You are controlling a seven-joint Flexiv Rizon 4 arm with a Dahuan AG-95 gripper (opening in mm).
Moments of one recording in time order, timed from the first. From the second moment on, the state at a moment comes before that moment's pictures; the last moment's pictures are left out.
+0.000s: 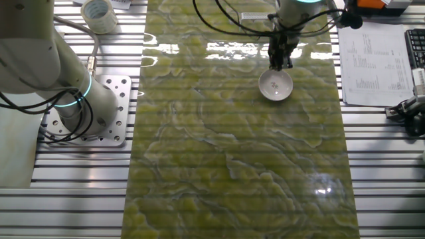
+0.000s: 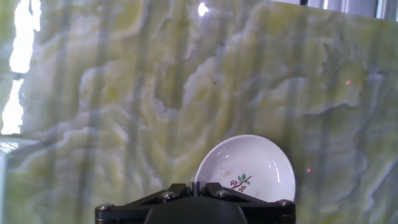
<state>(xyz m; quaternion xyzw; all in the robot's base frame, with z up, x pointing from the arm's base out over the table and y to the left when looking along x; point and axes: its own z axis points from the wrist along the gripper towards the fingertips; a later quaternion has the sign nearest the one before) 0.540 0.143 0.046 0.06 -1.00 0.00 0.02</state>
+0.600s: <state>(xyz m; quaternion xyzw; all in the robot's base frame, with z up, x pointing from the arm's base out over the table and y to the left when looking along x) 0.545 0.195 0.048 0.02 -1.00 0.00 0.02</state>
